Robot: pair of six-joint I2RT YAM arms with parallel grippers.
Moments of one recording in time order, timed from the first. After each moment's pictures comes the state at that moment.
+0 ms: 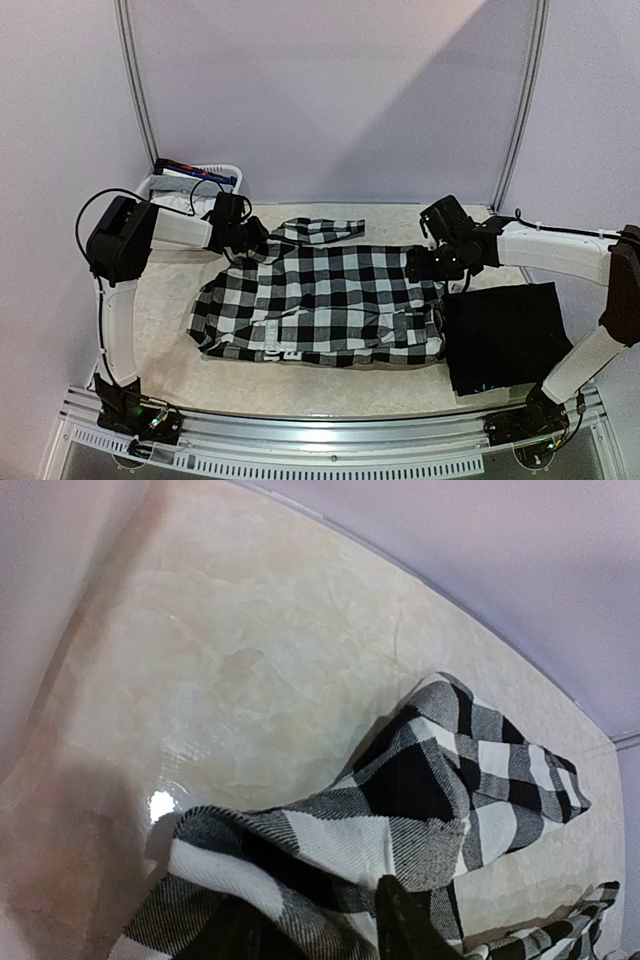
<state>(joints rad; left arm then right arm) -0.34 2.19 1.39 0.14 0.01 -0.70 0.63 1.55 1.09 -0.50 0.22 0.49</state>
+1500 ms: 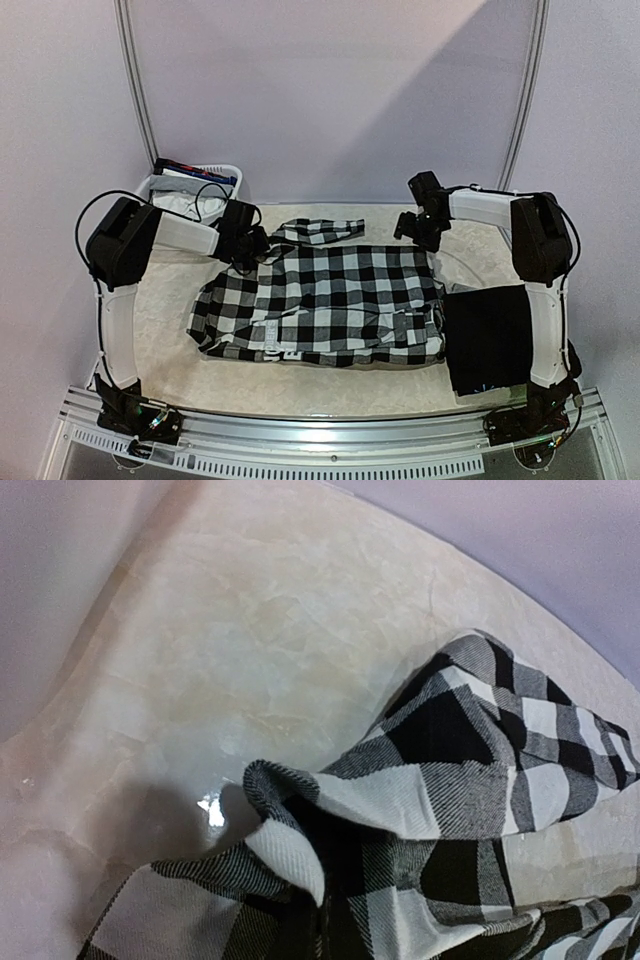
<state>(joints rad) -0.42 2.15 1.32 0.11 -0.17 -0.65 0.38 2.23 1.76 -0.56 0.07 0.71</state>
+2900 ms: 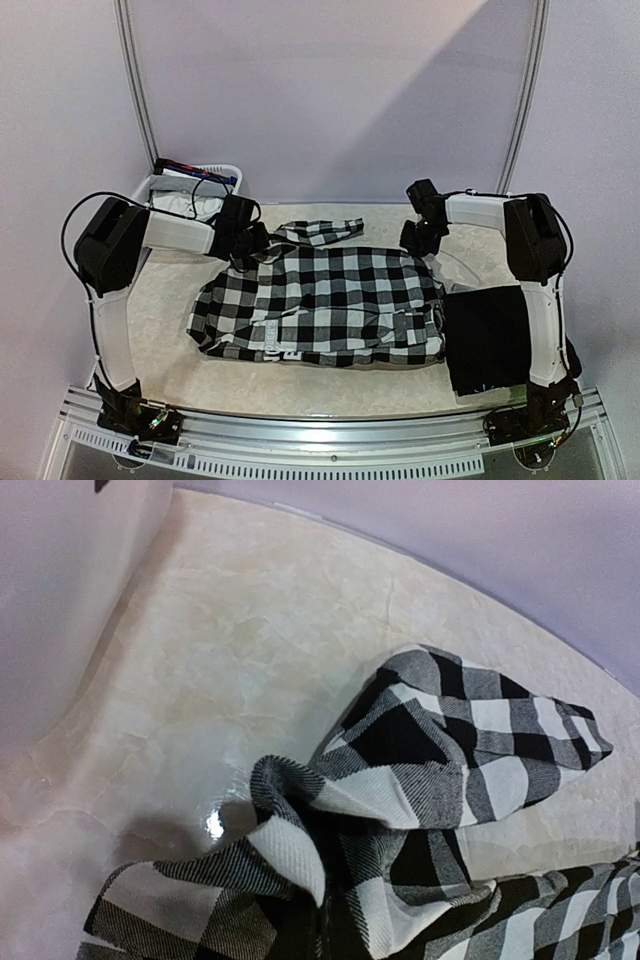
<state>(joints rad) -0.45 2.06 1.28 0.09 -0.20 -0.62 0.38 2.28 1.77 -0.58 0.07 0.70</state>
